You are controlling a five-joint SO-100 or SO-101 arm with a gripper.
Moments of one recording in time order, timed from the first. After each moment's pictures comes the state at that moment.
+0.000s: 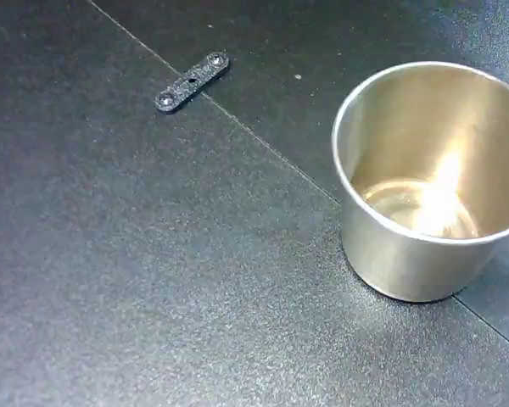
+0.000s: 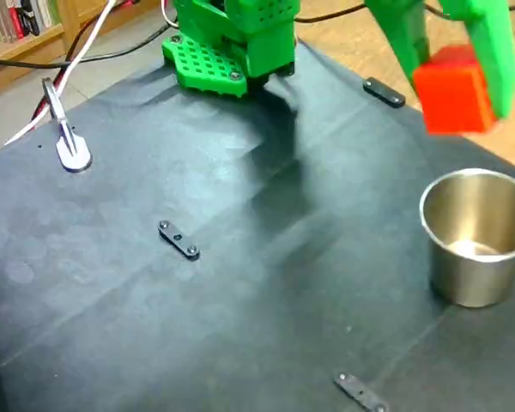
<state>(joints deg) 9.3 91.7 65.6 82.4 -23.6</state>
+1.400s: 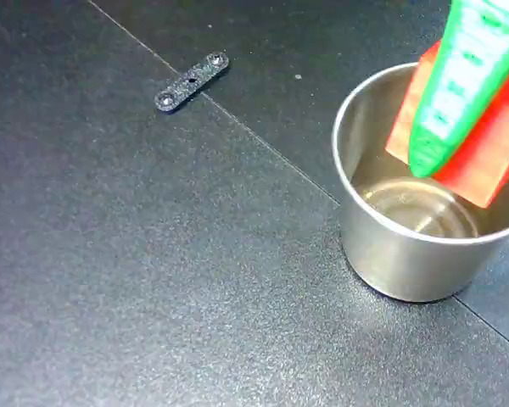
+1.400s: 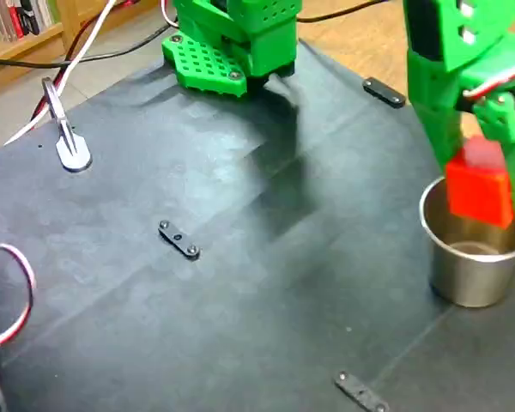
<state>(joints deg) 6.5 75.8 65.6 75.4 -17.6</state>
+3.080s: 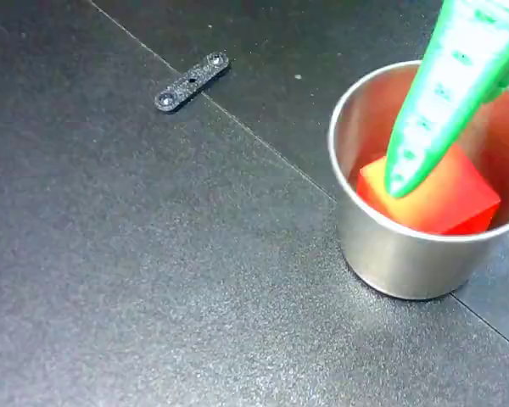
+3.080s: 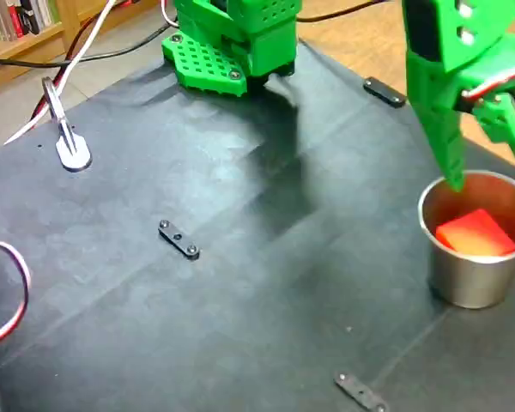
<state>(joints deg) 6.7 75.8 65.6 75.4 -17.6</state>
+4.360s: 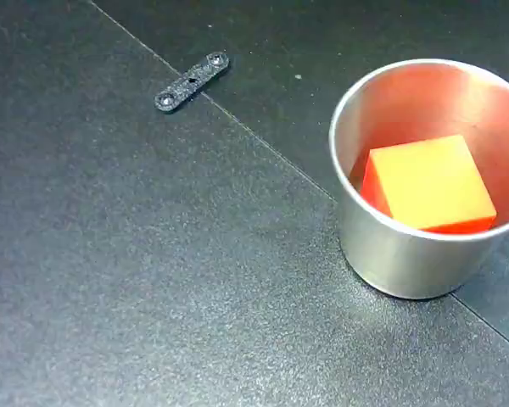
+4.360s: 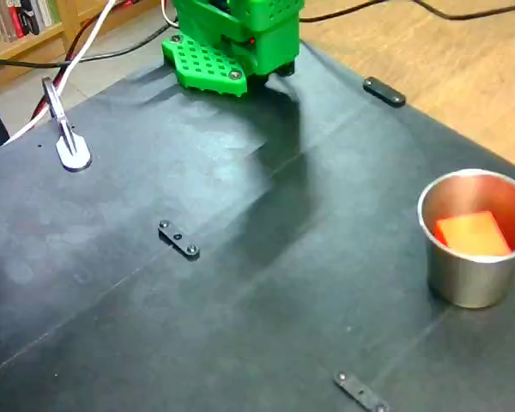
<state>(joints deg) 0.9 128.5 65.7 76.0 -17.6</state>
